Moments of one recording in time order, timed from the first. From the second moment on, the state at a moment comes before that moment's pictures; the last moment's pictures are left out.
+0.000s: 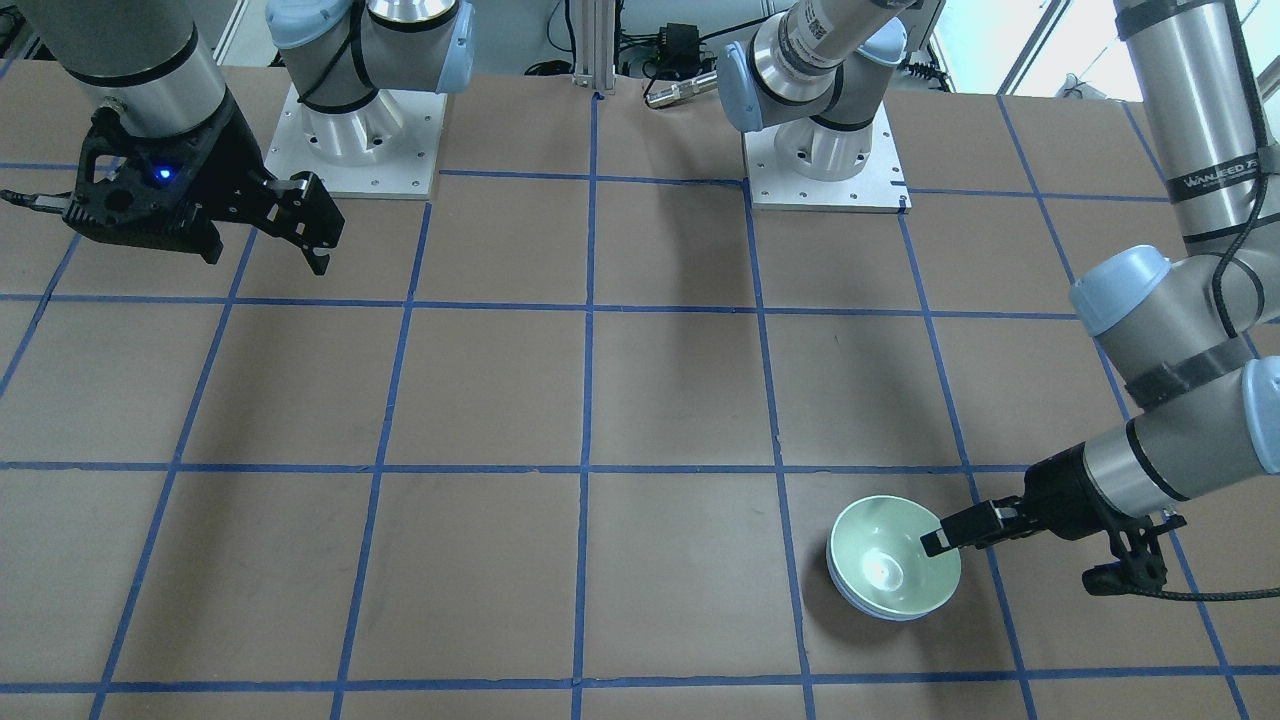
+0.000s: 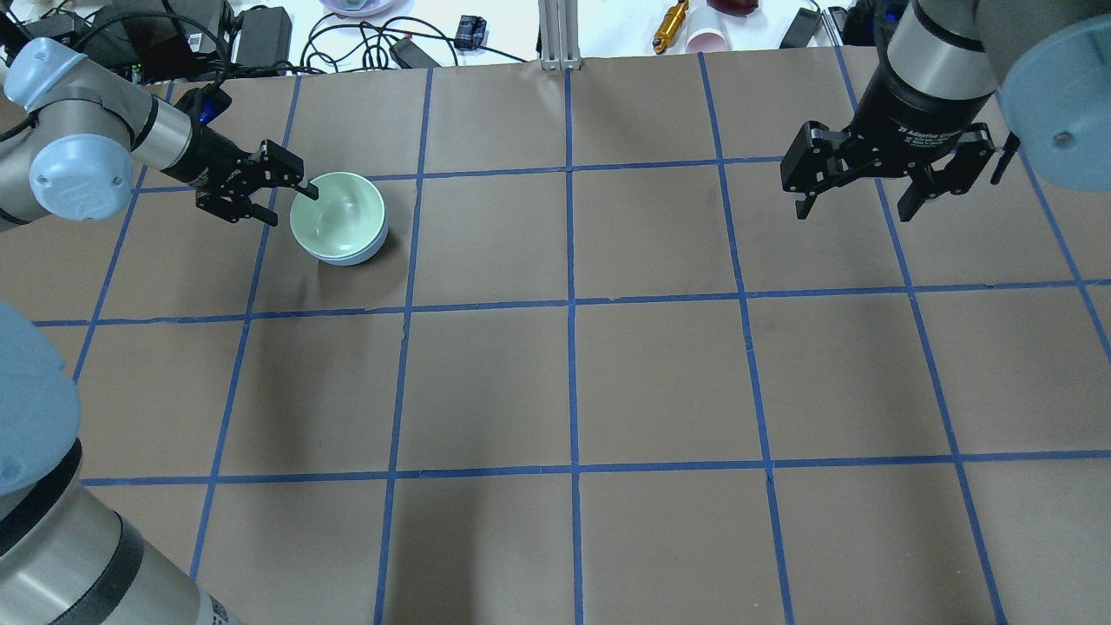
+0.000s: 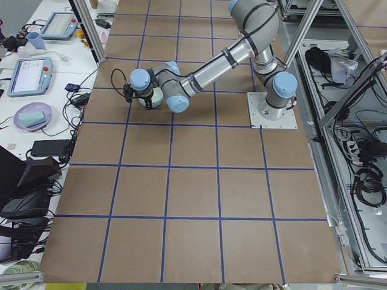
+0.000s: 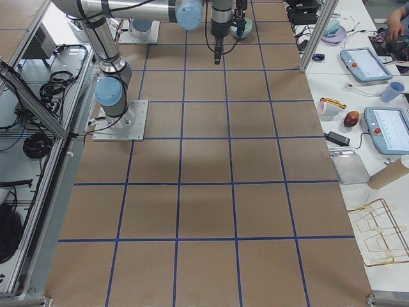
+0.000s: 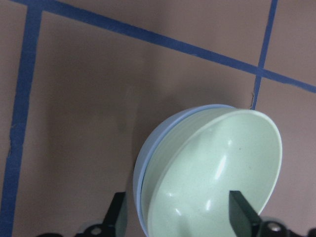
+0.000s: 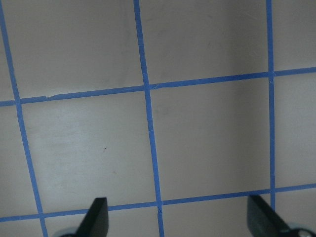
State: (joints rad) left arm -1.19 -2.07 -1.56 -1.17 1.13 0.18; right arm 1.52 -1.59 1.63 -1.60 -1.59 0.04
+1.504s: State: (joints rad) left arm -1.47 -1.61 -1.52 -1.52 1.49 -0.02; right arm 1.52 -1.59 1.63 -1.60 -1.59 0.04
